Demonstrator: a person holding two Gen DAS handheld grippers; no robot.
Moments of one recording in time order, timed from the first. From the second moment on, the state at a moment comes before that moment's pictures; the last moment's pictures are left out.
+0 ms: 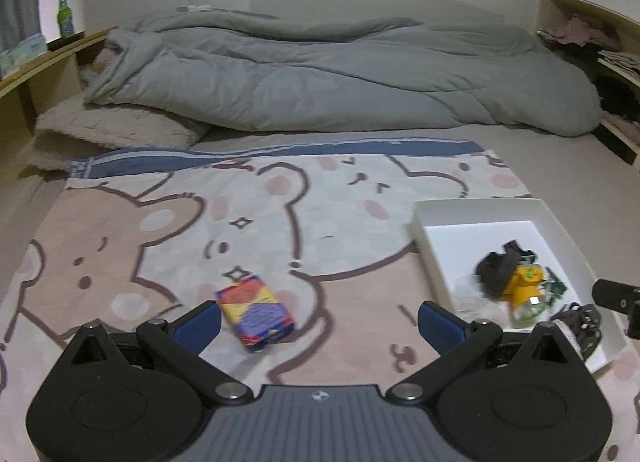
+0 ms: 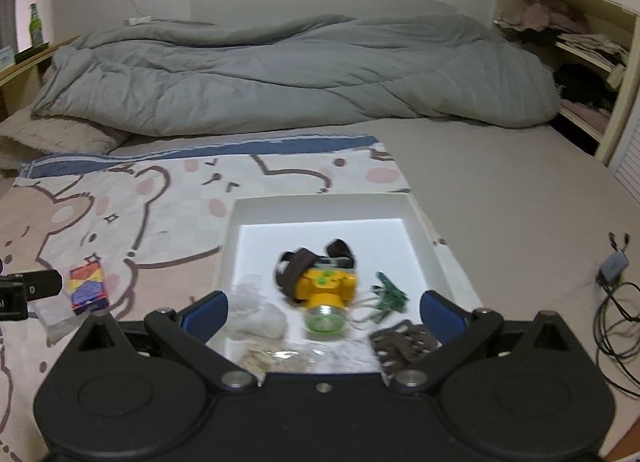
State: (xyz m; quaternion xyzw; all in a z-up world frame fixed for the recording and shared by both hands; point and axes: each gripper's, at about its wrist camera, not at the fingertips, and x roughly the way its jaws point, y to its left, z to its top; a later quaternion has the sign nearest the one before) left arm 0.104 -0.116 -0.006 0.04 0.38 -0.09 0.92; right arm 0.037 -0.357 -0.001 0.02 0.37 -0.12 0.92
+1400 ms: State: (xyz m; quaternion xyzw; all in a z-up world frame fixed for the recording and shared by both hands) left arm 0.160 0.001 -0.047 0.02 0.43 0.04 0.90; right arm 0.142 -0.216 -0.019 0.02 0.37 0.01 0.93
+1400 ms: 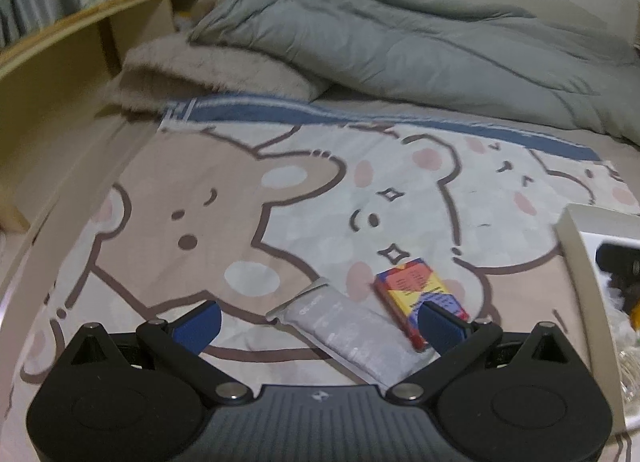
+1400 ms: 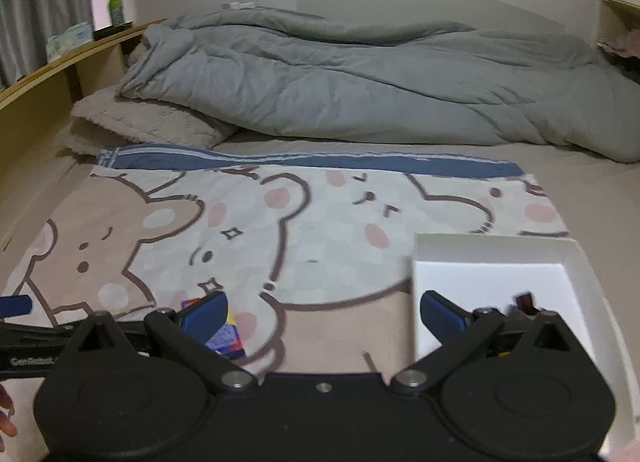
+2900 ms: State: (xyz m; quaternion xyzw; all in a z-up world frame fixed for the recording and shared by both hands) left arm 0.258 -0.005 -0.165 -0.05 0.56 0.15 0.81; right arm 0.230 -0.194 -0.153 0.00 0.47 0.12 0.88
